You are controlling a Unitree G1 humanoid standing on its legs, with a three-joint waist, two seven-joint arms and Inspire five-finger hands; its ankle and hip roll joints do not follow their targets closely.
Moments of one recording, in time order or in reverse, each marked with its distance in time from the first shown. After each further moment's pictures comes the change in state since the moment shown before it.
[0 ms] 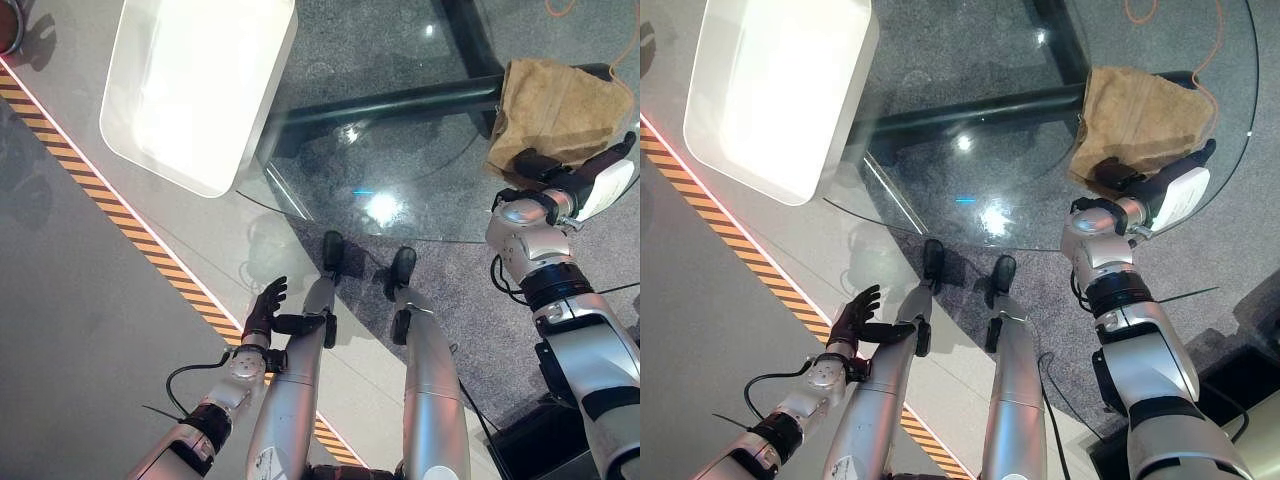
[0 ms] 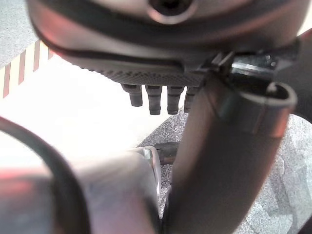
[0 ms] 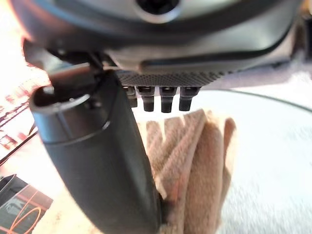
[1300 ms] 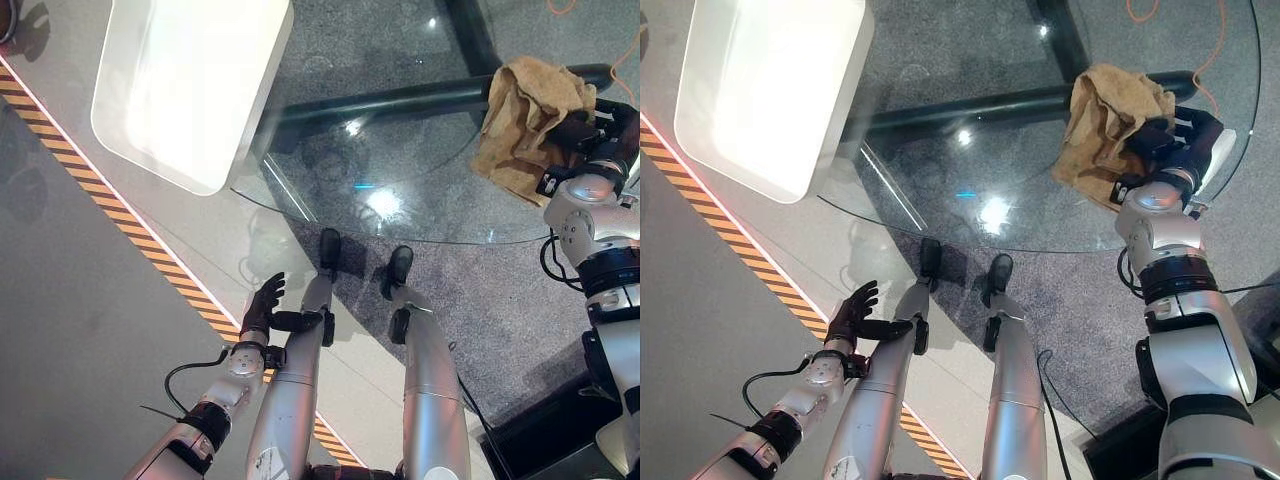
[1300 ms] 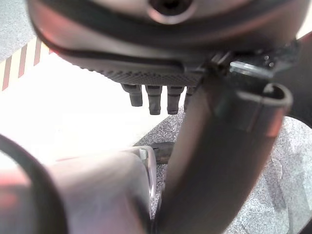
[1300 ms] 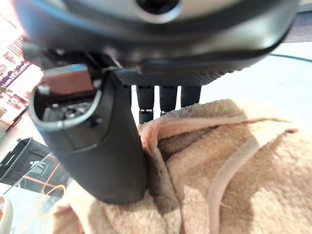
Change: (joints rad) left arm 0.001 -0.001 0.032 -0.016 -0.001 0.002 -0.004; right arm -0.055 -0.172 0.002 0.018 -0.015 0.081 0.359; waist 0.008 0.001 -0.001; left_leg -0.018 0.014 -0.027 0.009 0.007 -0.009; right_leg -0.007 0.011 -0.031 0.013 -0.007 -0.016
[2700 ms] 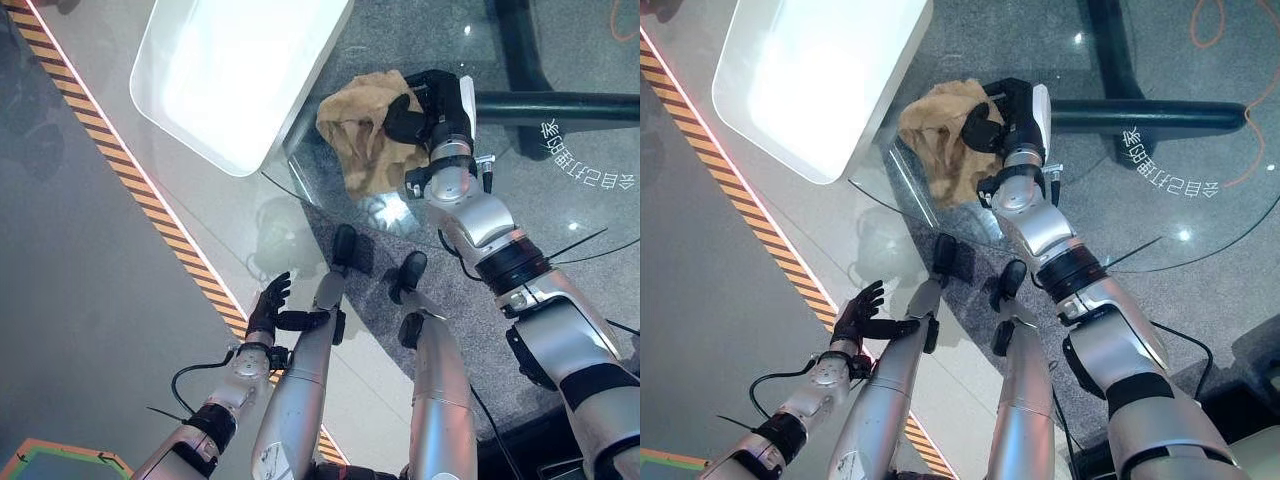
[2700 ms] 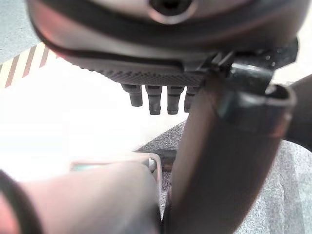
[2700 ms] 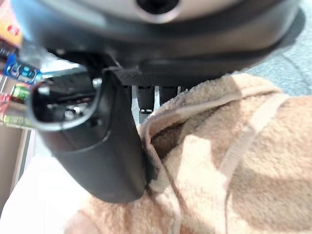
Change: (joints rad) left arm 0.008 -0.025 0.000 -0.014 -0.001 -0.002 -0.001; right arm -0.097 0.304 0.241 -0.265 -0.246 0.120 0.110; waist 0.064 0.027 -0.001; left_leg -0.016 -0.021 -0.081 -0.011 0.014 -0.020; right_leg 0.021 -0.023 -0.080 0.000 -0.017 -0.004
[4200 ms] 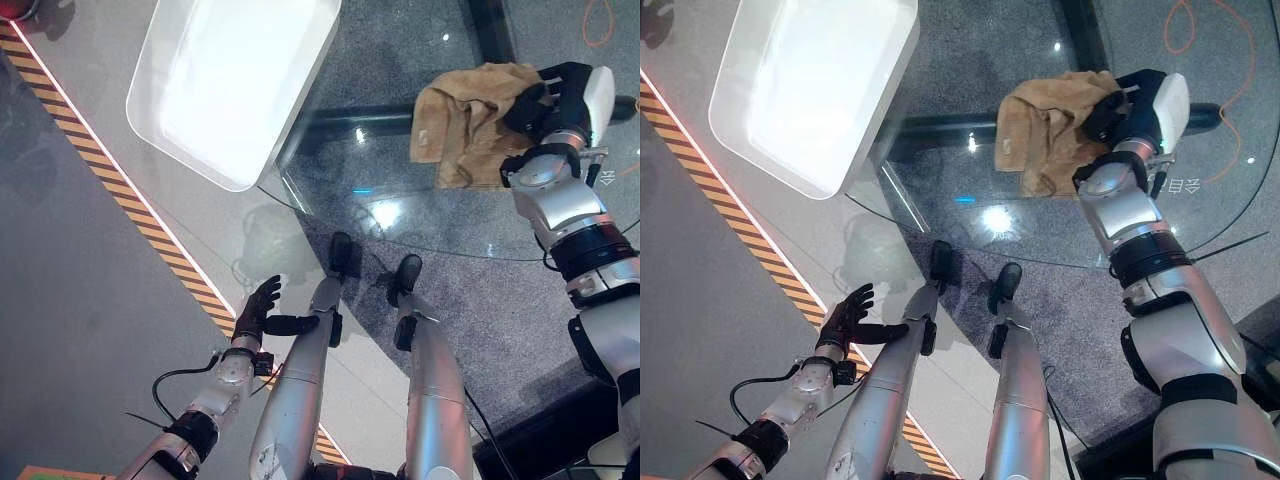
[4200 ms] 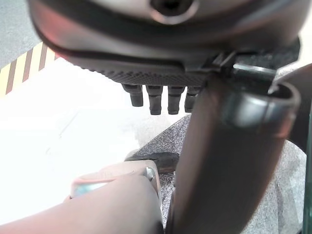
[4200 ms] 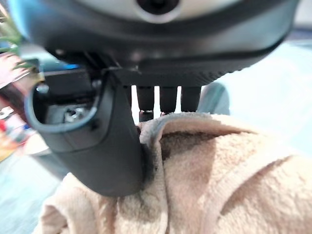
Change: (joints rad) left arm 0.045 0.097 -0.025 -0.035 -0.022 -0.026 -0.023; right arm -0.021 -0.301 -0.006 0.237 -0.042 0.042 -0.104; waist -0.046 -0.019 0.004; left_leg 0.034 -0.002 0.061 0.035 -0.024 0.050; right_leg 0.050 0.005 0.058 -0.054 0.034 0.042
